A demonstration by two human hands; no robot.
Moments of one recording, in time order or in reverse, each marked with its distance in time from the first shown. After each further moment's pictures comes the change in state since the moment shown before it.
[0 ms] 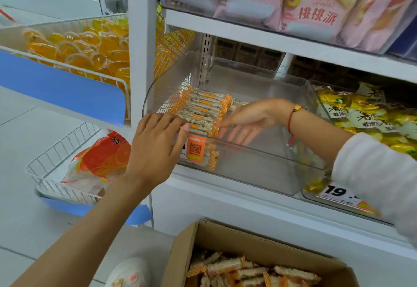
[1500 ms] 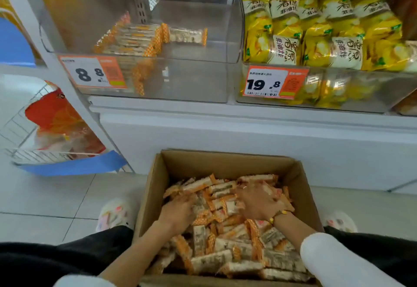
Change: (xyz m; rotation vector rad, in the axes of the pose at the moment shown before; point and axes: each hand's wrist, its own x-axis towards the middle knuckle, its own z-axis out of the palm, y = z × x) left_hand -0.249 0.118 0.142 0.003 -1.192 -0.095; right_hand -0.014 0.338 0.276 -0.556 0.214 0.032
